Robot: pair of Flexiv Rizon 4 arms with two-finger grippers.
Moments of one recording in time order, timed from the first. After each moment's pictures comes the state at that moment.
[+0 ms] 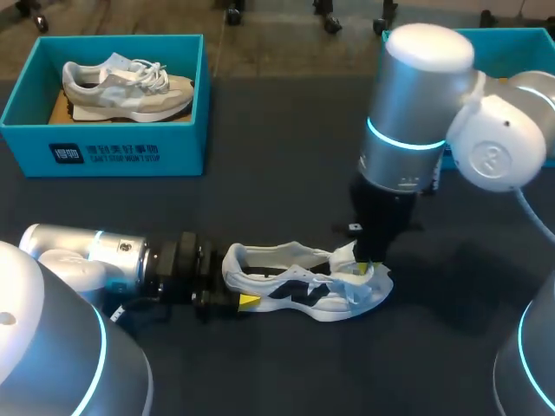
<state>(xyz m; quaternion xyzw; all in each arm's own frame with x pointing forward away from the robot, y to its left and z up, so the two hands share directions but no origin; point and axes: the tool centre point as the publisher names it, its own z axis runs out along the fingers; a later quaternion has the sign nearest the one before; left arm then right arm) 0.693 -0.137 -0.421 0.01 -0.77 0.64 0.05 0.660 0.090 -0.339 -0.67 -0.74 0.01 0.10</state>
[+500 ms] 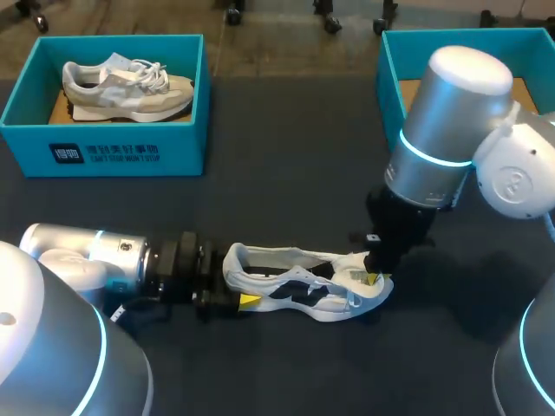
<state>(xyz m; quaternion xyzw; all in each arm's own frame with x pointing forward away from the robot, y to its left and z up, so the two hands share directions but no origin) 0.693 -0.137 -0.421 0.01 -0.77 0.64 0.05 0.654 0.076 -0.364 -0.66 -0.73 -0.02 0.15</state>
